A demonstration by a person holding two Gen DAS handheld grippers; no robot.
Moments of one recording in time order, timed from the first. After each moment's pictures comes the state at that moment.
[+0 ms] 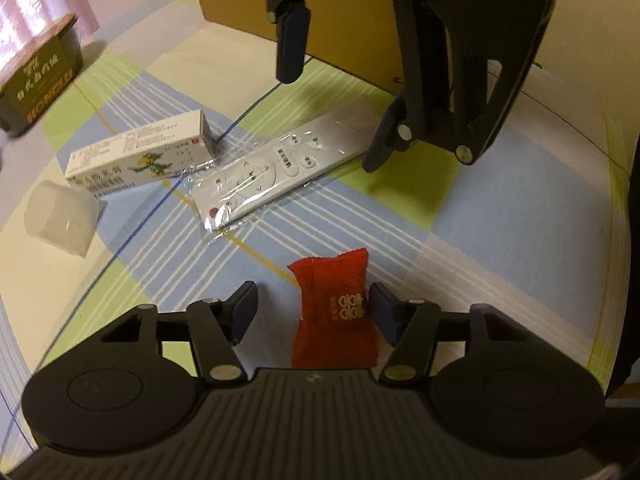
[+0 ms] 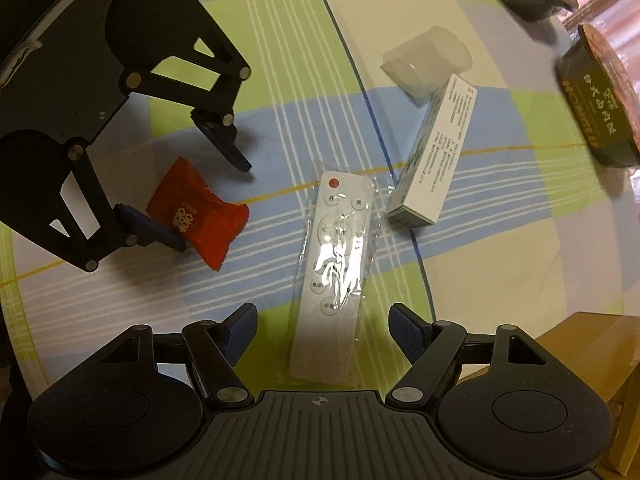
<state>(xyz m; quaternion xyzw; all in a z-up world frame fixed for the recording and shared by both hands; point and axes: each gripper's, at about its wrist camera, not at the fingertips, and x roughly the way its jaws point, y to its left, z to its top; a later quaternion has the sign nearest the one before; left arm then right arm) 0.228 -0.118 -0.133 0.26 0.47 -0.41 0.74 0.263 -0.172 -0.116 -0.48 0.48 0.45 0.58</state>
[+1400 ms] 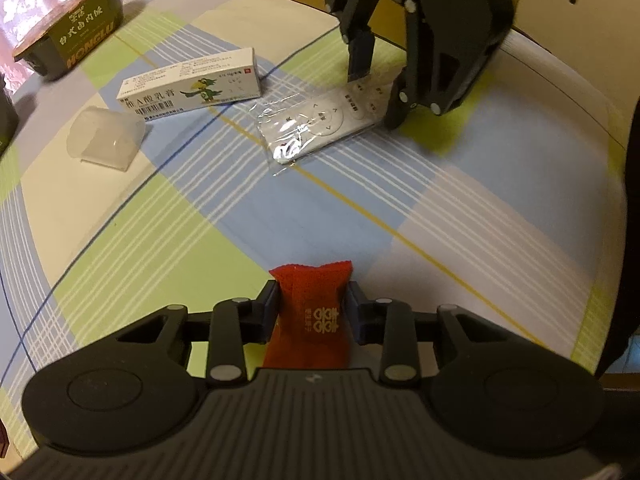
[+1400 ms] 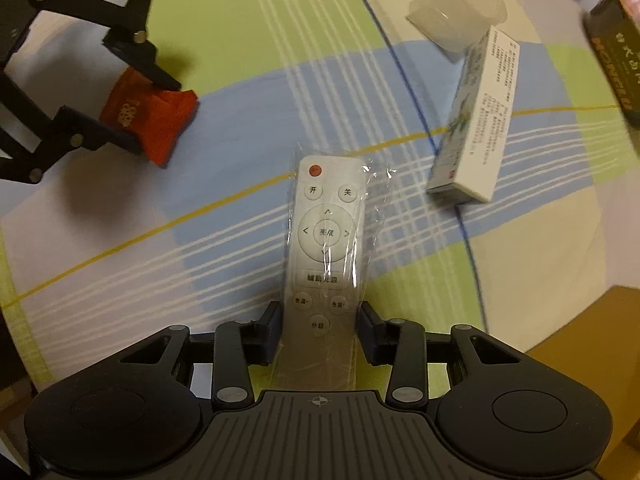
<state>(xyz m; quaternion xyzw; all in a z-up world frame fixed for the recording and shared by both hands) 0.206 -0.067 -0.123 0.27 0.49 -0.37 0.74 0.244 -0.144 -0.138 -0.49 0.54 0.42 0.55</state>
